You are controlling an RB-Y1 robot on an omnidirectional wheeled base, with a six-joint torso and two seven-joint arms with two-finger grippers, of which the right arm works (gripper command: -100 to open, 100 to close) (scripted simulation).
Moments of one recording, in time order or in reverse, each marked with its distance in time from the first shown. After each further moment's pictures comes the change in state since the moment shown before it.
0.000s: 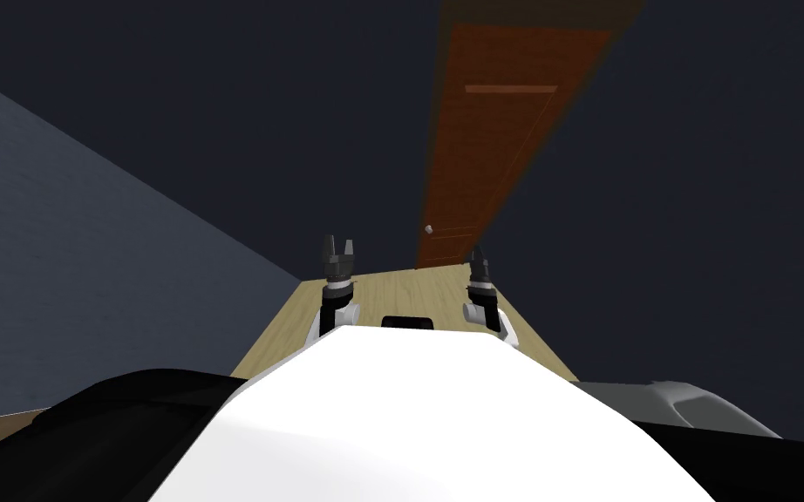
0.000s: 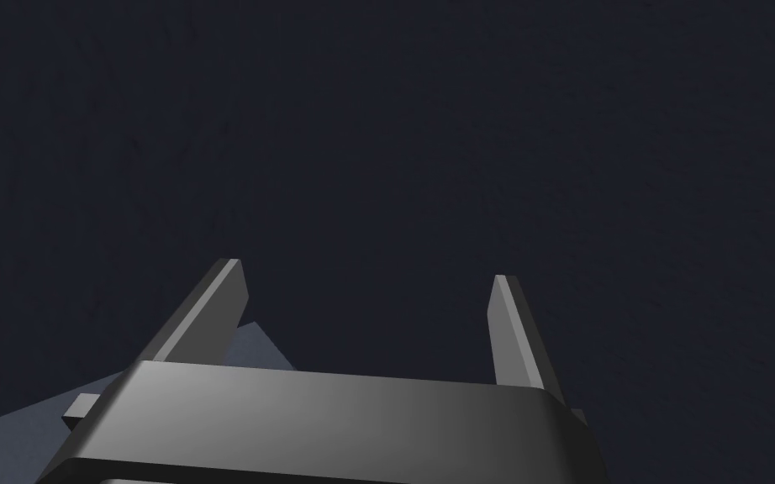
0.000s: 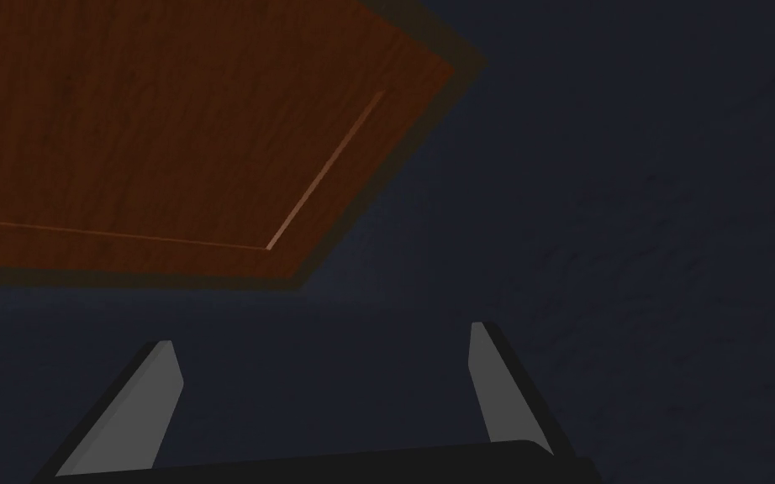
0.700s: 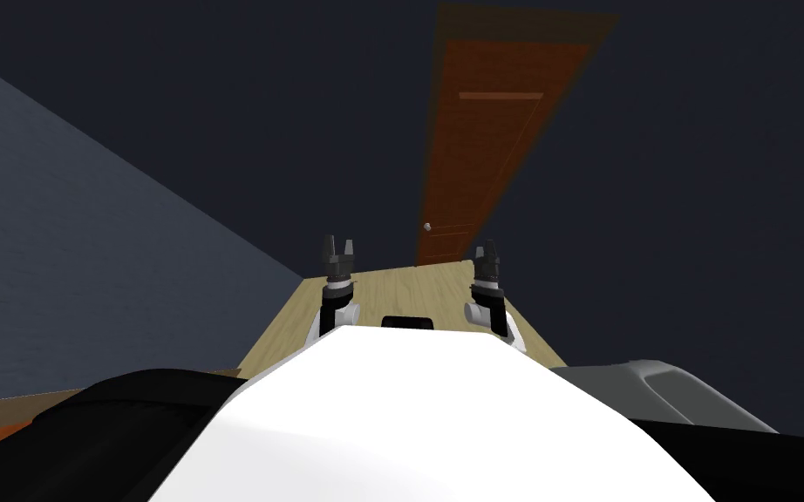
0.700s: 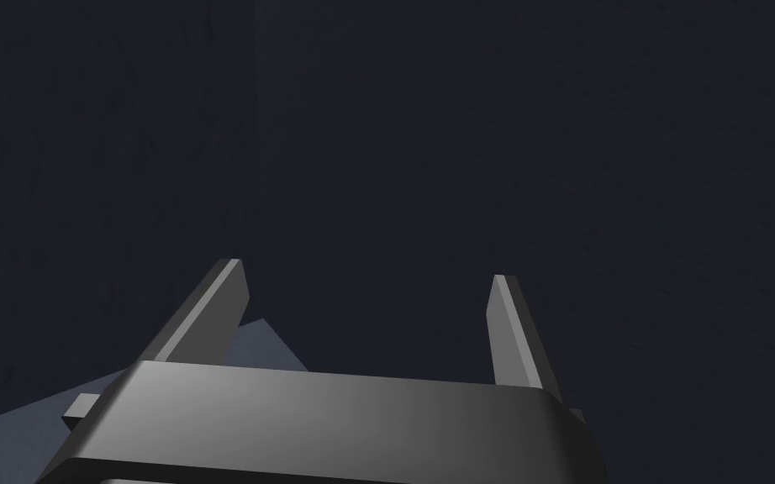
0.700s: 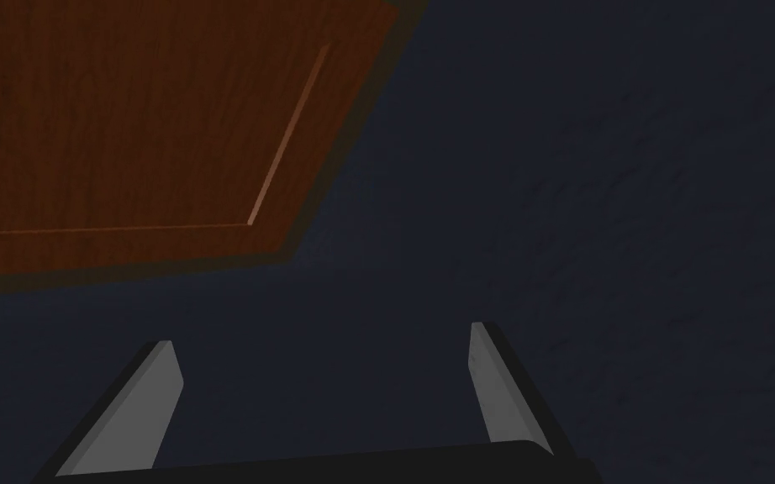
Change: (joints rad) arm 0.047 0.022 0.015 -0.151 -0.044 0.038 -0.108
